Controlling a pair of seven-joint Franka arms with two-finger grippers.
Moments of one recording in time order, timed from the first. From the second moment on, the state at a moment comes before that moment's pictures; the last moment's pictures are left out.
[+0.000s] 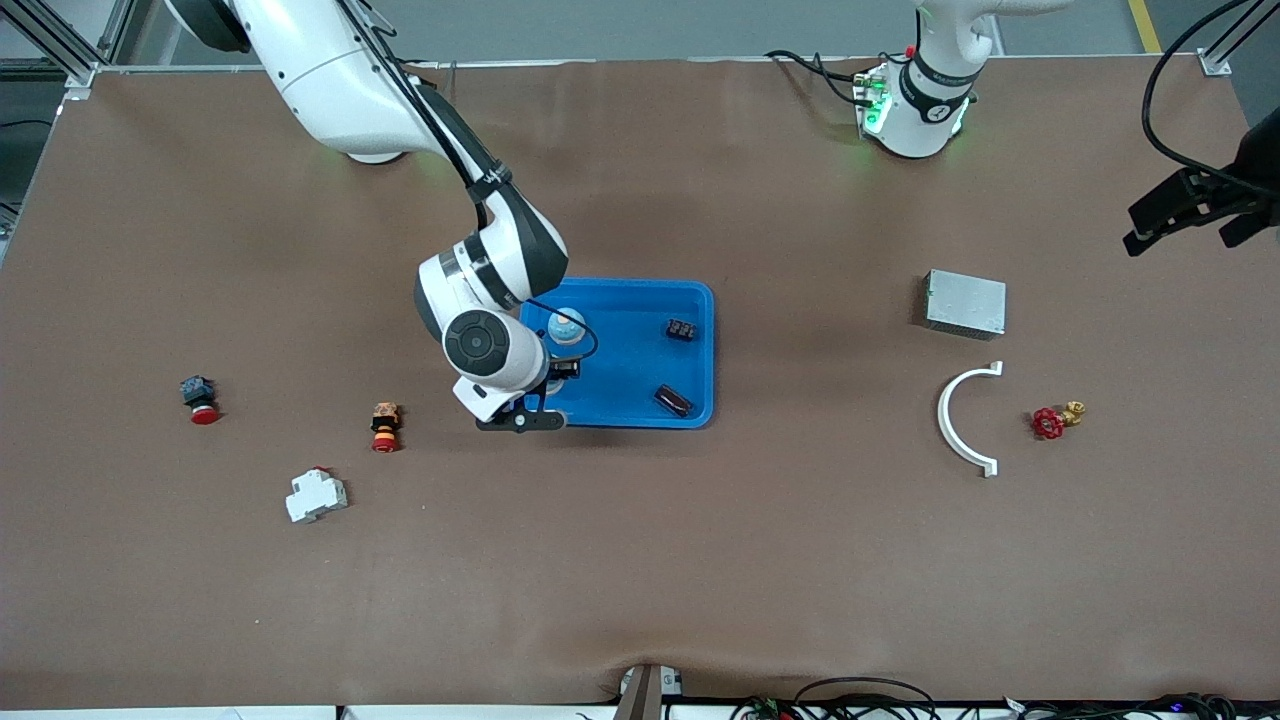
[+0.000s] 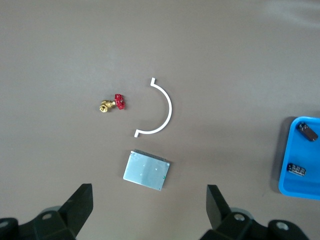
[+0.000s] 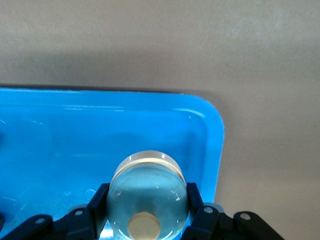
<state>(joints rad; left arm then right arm) -0.07 -0.05 0.02 -1.53 0.01 1.53 -0.12 0.52 0.65 0.04 -1.61 0.15 2.09 0.47</state>
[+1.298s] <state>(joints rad) -0.08 -0.06 0.01 -1.54 0.01 1.51 -0.12 0.56 0.69 0.03 -1.64 0.15 2.16 0.47</state>
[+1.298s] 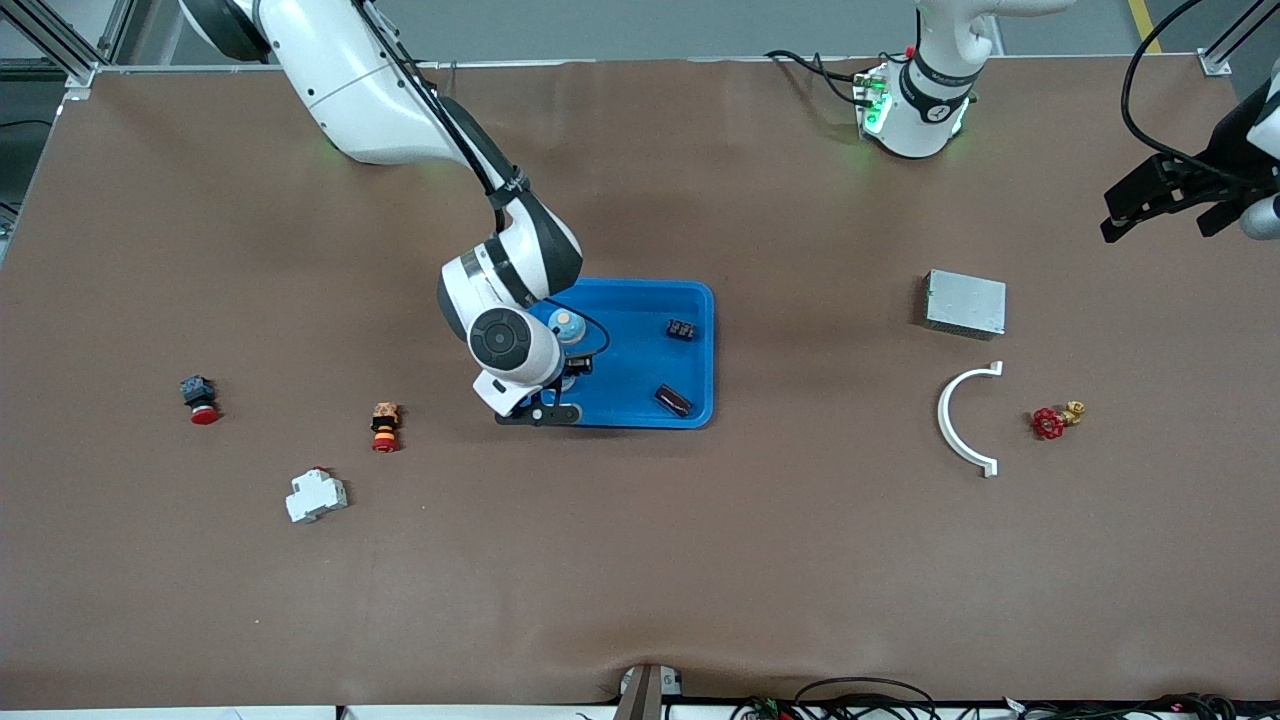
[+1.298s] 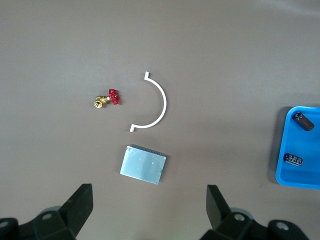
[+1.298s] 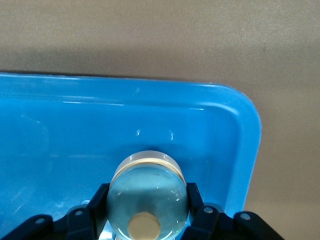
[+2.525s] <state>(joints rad) -0.09 -0.06 0.01 -1.54 0.01 1.53 -0.12 0.53 0.48 0.01 -1.60 0.15 1.81 0.47</state>
